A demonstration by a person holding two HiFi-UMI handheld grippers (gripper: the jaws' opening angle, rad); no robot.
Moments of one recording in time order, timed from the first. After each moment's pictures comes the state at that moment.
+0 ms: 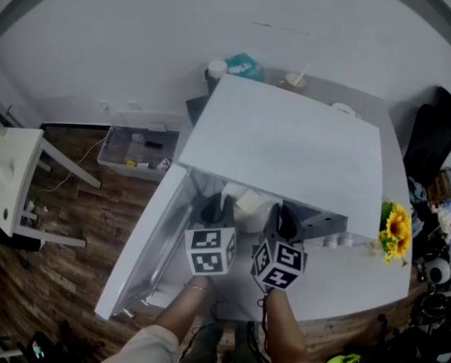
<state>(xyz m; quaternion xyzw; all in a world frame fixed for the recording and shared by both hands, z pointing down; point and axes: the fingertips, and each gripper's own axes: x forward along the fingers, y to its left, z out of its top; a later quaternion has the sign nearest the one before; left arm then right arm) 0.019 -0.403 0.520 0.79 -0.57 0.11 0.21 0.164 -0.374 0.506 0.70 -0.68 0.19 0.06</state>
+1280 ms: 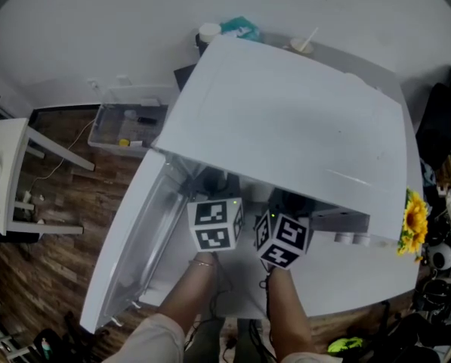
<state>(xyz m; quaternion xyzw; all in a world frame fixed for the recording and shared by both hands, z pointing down) 0.038 -0.462 0.555 0.79 -0.57 0.09 0.19 0.179 -0.426 0.529 0.73 -0.66 0.15 0.07</state>
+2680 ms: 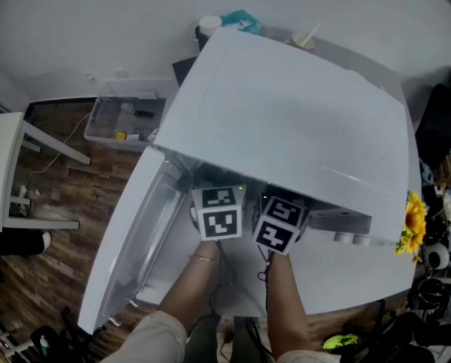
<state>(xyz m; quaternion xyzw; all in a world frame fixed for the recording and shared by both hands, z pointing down) 0.037 -0.473 0.571 0.77 -0.58 0.16 0.22 0.175 -0.443 0.549 0.72 -0.64 0.17 0.19</state>
